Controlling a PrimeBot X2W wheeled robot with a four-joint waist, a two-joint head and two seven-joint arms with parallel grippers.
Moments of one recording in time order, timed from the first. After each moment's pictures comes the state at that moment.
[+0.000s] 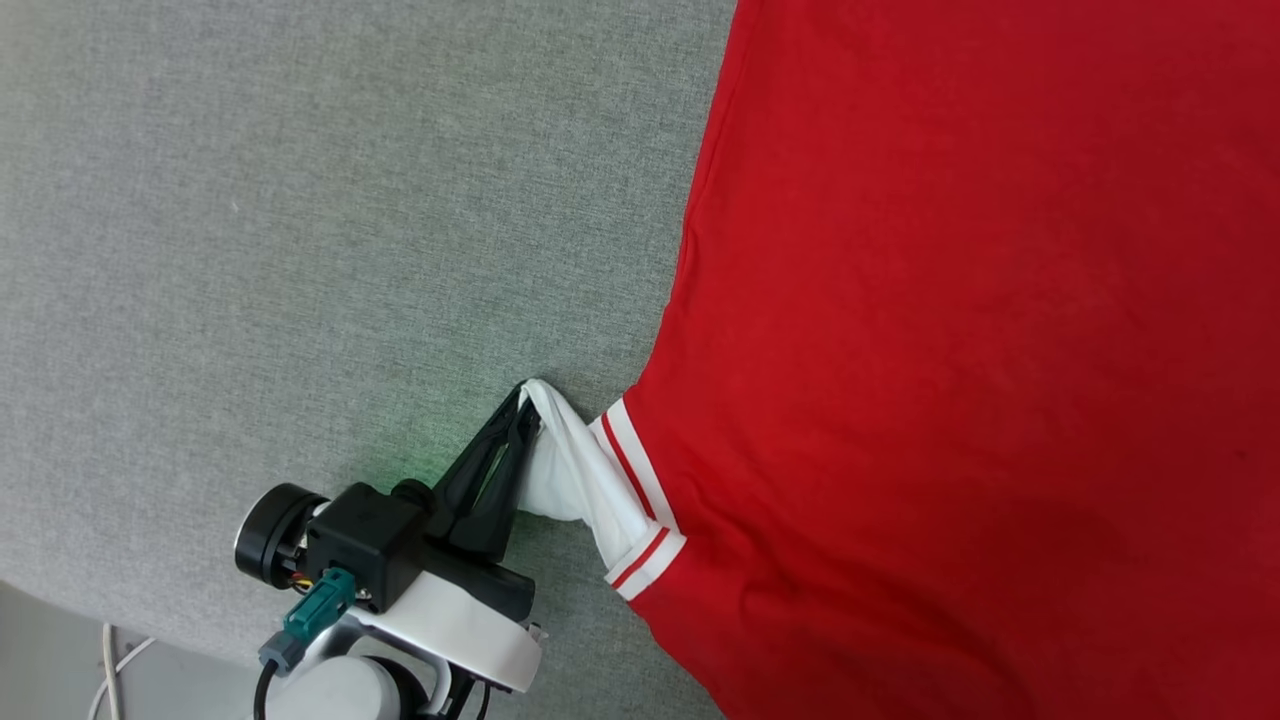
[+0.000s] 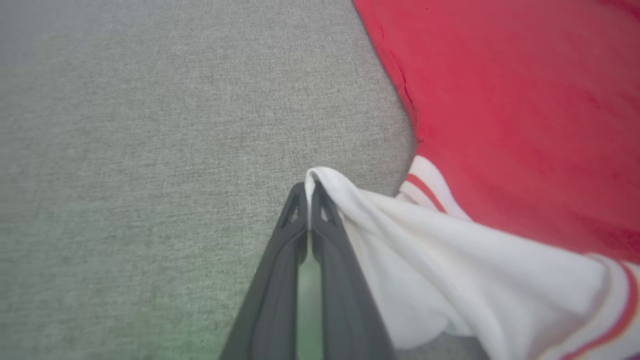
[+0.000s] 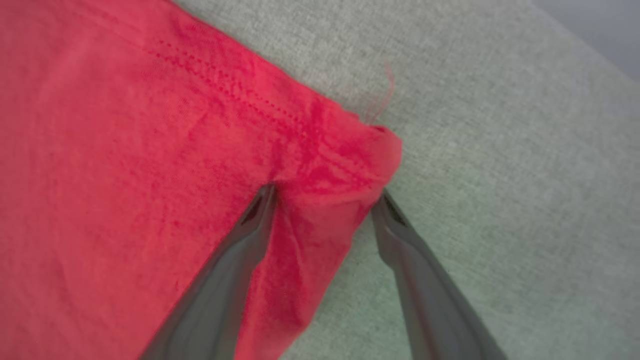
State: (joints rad) left arm -0.32 0.58 -0.74 -0.22 -0.60 0.34 -0.23; right arm -1.24 -0.81 0.53 0.45 0.75 0.13 1.14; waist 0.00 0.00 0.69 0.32
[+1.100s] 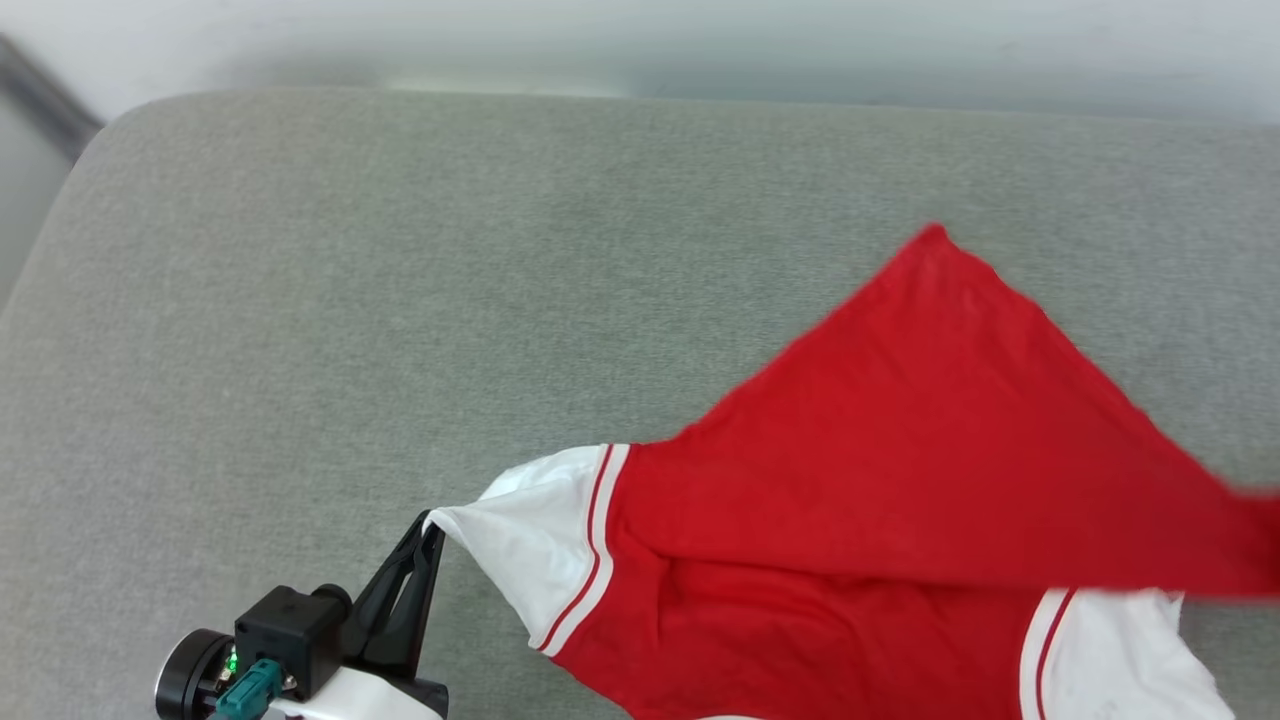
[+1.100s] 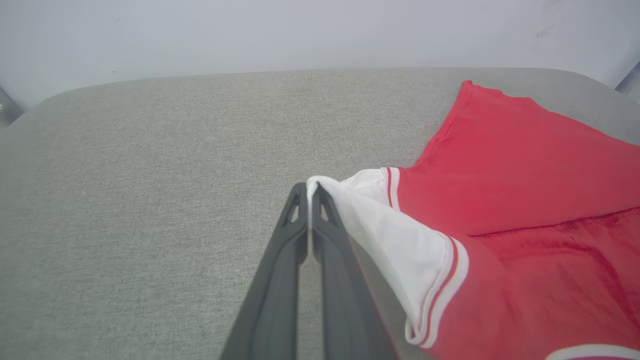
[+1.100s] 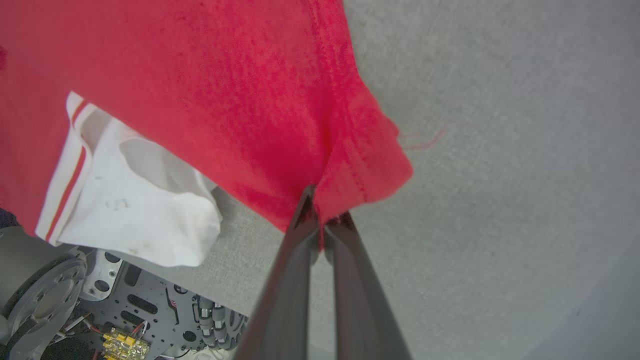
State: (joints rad) left arm -0.09 0.69 -0.70 -0.23 -0.70 0.42 -0.23; right arm -0.48 -1.20 0.71 0.08 1.07 0.13 0.68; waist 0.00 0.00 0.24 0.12
